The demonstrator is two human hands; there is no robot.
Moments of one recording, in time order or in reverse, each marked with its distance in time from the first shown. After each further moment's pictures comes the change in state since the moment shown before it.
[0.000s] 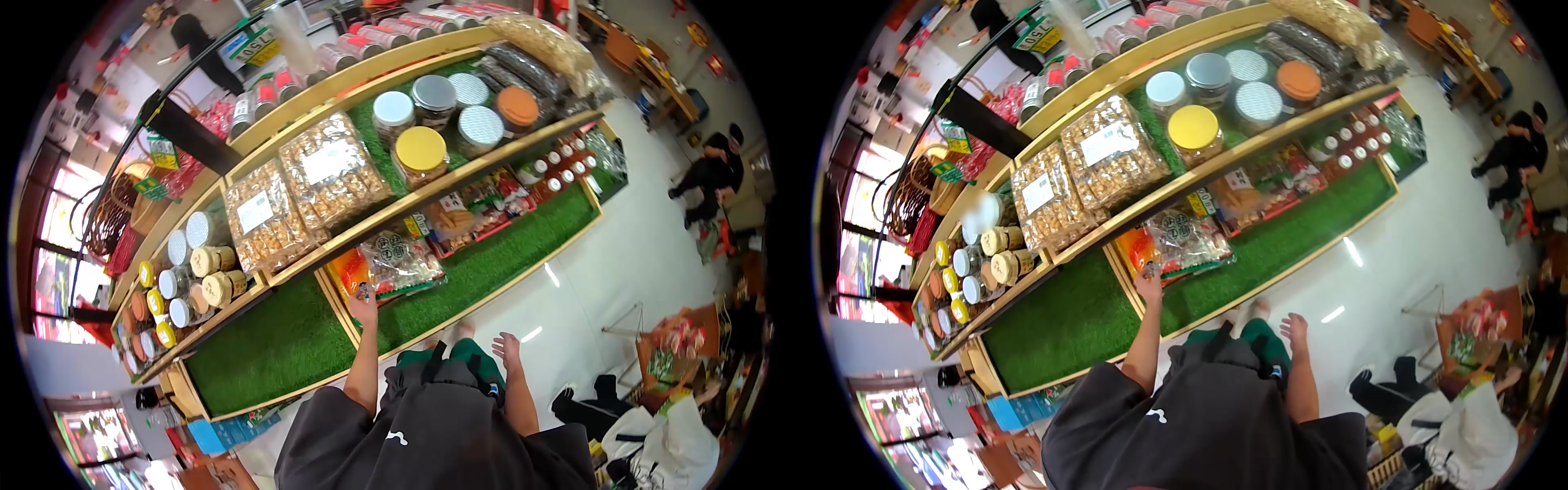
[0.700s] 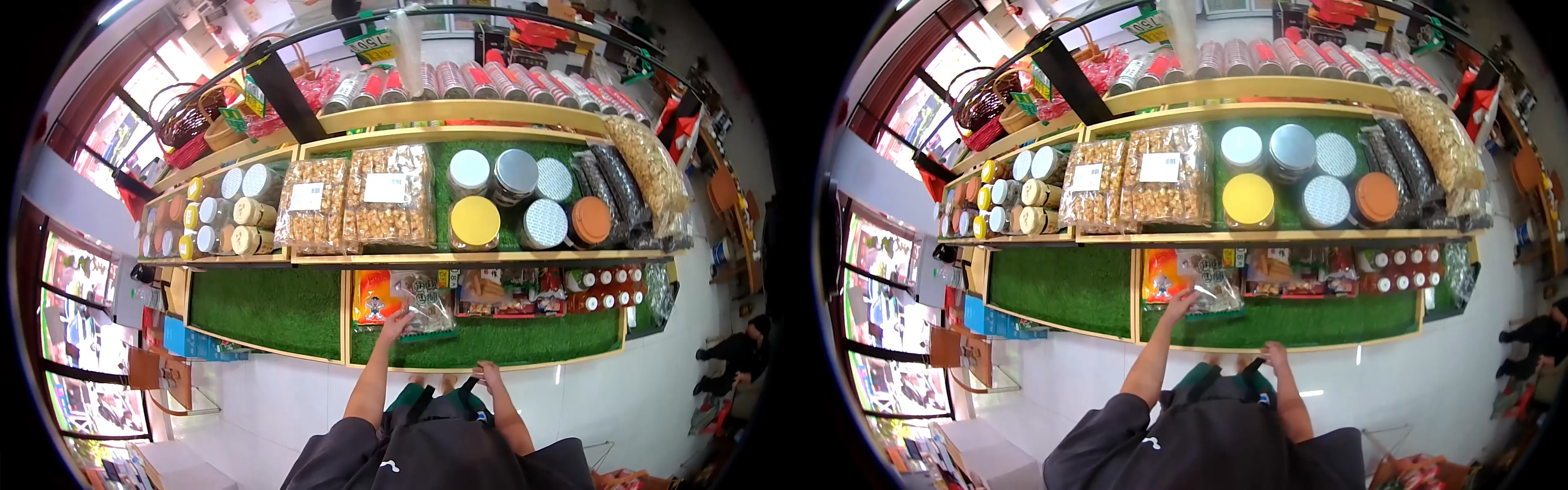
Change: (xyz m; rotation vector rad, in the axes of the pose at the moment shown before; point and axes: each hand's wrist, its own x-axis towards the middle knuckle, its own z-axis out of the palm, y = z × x) left_hand -0.026 0.072 0.039 -0.725 -0.559 -0.542; right_hand 0.125 -0.124 0.060 -0.544 -0.463 0.102
